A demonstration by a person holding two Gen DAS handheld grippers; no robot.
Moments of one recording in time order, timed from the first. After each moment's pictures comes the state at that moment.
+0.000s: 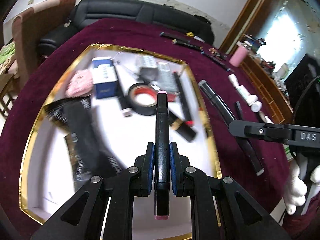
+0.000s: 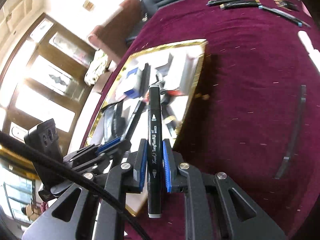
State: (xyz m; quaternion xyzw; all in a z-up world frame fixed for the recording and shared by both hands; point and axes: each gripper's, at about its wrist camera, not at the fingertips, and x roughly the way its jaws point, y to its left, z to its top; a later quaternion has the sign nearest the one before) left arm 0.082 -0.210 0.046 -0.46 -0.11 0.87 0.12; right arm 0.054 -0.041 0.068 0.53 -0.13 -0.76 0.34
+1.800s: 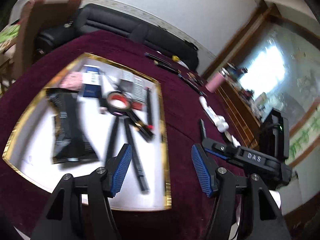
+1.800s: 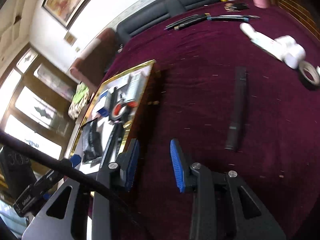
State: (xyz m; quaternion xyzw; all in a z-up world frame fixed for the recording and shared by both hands) left arm 0.137 -0.186 0.082 -0.38 -0.21 0.88 0.17; right arm 0.092 0.059 0.062 0.46 -0.20 -0.83 0.23
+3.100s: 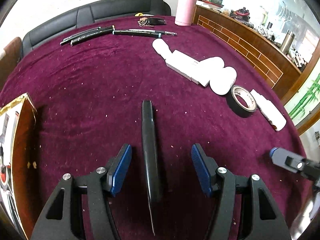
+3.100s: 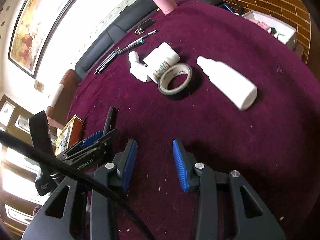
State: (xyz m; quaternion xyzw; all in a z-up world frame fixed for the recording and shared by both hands) left arm -0.002 0.070 0.022 -0.47 0.06 0.85 0.20; right arm 0.081 0.264 0.034 0.44 -0.29 -0.84 0.10
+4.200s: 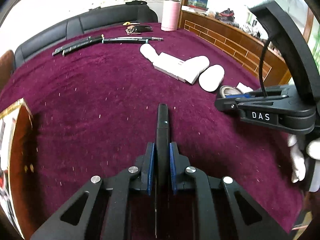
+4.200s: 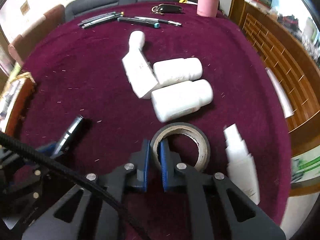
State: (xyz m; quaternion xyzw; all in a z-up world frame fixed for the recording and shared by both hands) left arm 0.015 0.060 0.021 -0.44 0.06 0.86 0.25; right arm -0.015 0.211 0.031 0.52 0.00 -0.85 0.06
